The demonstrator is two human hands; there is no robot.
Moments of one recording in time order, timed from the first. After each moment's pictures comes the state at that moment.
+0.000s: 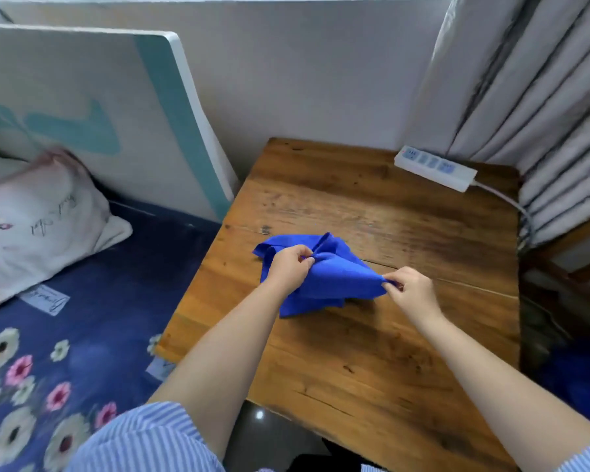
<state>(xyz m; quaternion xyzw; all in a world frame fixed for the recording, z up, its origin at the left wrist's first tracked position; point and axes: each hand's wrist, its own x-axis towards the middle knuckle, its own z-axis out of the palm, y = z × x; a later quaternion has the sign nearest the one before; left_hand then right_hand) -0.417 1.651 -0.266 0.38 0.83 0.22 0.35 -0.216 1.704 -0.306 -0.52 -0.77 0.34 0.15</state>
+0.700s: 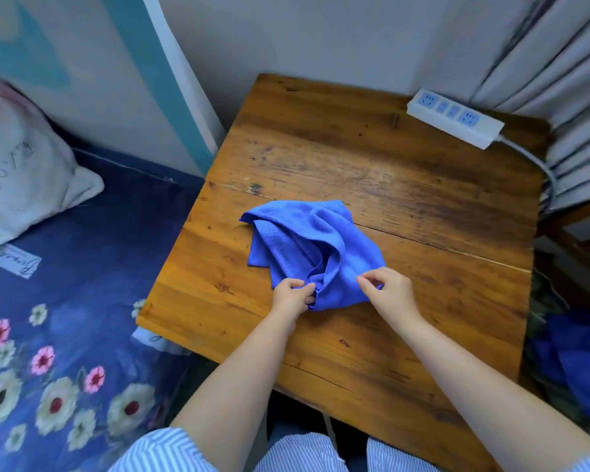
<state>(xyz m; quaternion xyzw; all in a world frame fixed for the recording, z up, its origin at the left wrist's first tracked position) -0.386 1.600 -0.347 0.01 0.77 0.36 0.54 -0.242 1.669 -0.336 -0.56 -0.69 0.43 0.14</state>
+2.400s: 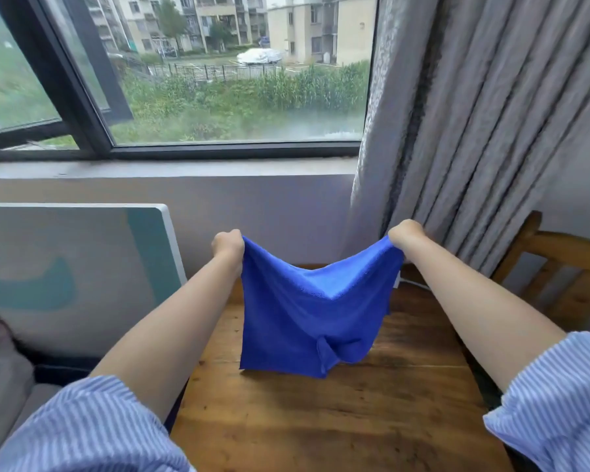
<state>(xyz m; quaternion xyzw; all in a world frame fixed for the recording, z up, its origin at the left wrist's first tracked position) -0.528 1.777 -0.088 0.20 0.73 0.57 0.33 -0.261 1.824 -0.071 -0.75 -0.48 0.37 0.27</state>
